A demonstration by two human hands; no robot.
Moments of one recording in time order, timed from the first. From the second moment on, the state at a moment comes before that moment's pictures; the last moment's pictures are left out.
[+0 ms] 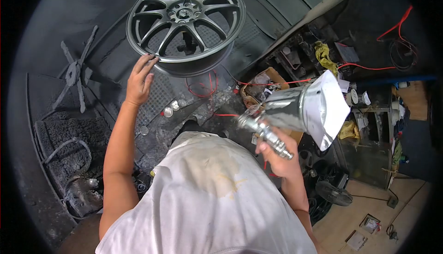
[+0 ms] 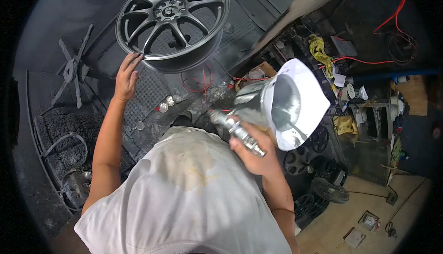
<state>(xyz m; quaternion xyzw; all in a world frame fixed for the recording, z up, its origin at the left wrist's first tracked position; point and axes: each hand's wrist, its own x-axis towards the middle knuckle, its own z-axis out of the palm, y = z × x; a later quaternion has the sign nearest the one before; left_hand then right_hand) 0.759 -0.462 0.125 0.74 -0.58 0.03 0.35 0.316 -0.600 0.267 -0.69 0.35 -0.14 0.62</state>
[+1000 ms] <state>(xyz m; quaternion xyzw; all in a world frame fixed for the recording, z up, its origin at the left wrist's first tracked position) 0.721 -0.487 0.152 0.75 -0.57 0.02 0.33 0.333 -0.615 0.231 -0.69 0.43 -0.23 0.53</state>
